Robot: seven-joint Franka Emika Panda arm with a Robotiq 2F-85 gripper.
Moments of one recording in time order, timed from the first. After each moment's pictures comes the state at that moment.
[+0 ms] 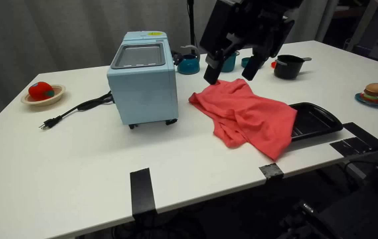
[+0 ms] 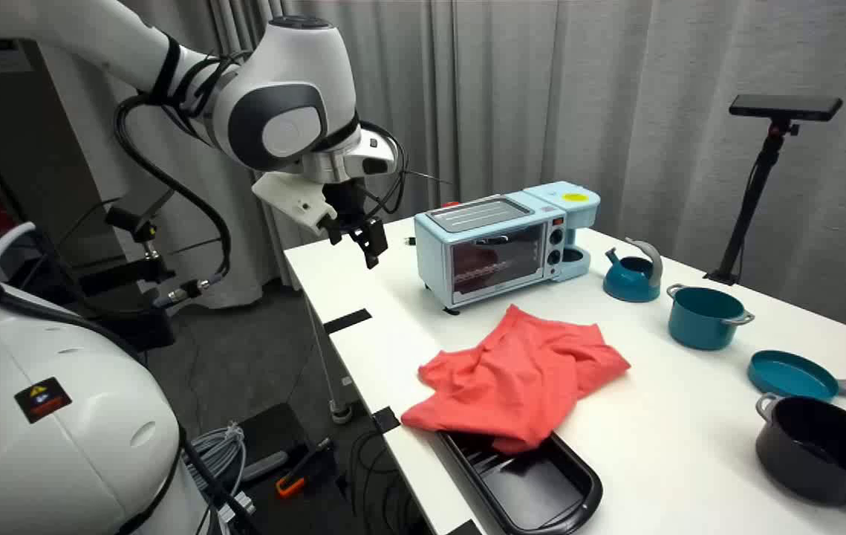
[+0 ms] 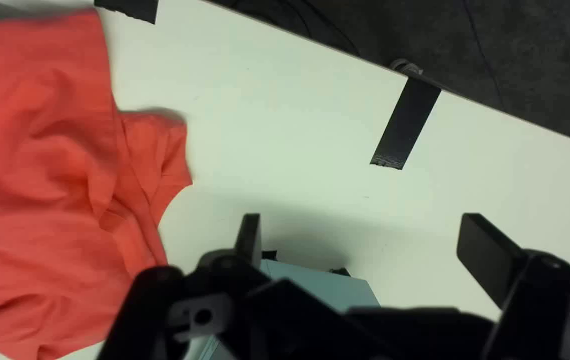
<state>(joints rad) 0.32 -0.53 0.19 -2.73 0.40 2.46 0.01</state>
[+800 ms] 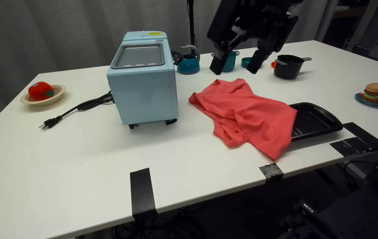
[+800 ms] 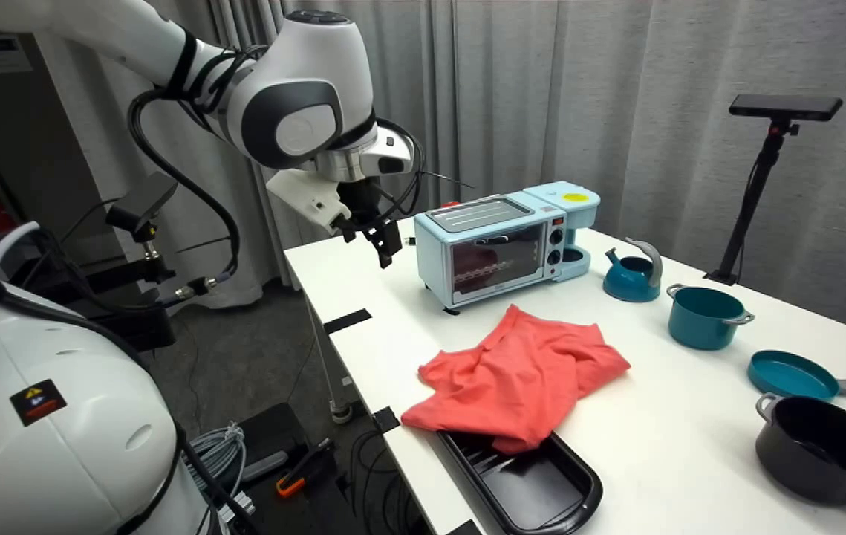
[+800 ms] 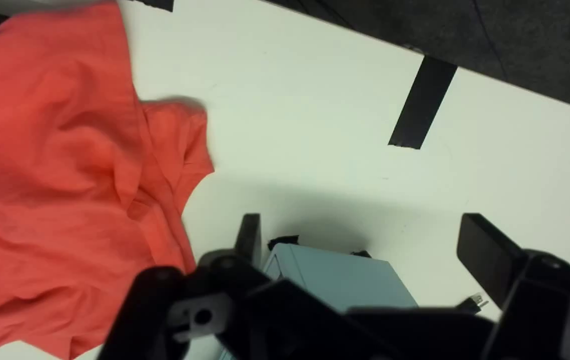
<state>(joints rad) 0.30 -0.52 0.13 -2.72 0.39 2.46 0.00</state>
